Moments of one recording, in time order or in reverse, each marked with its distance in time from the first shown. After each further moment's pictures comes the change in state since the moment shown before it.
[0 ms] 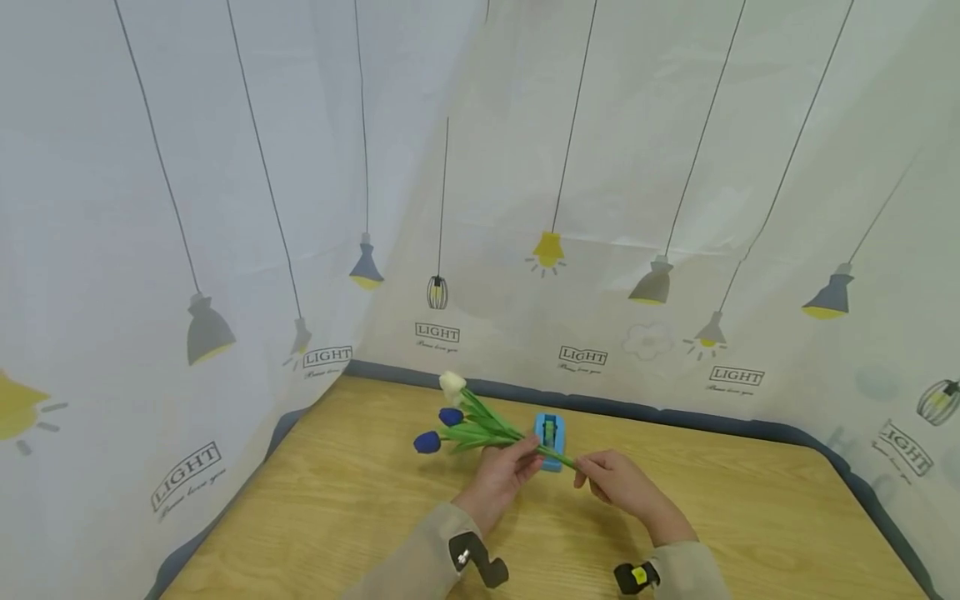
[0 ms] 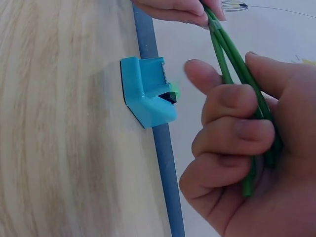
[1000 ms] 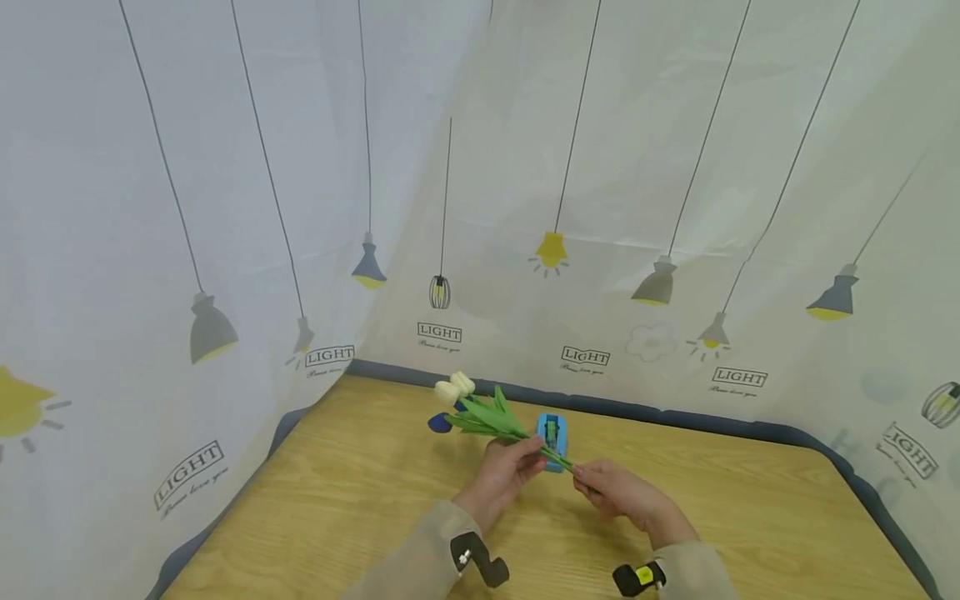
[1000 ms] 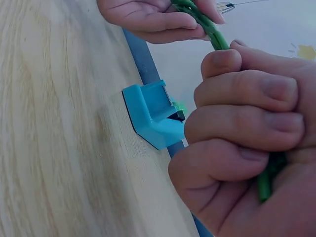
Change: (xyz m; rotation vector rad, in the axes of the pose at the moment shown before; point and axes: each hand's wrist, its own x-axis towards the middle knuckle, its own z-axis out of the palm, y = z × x) left_hand -0.001 0.005 0.003 0.039 -0.068 0.038; right_hand 0.001 0.008 0.000 0.337 -0.305 0.016
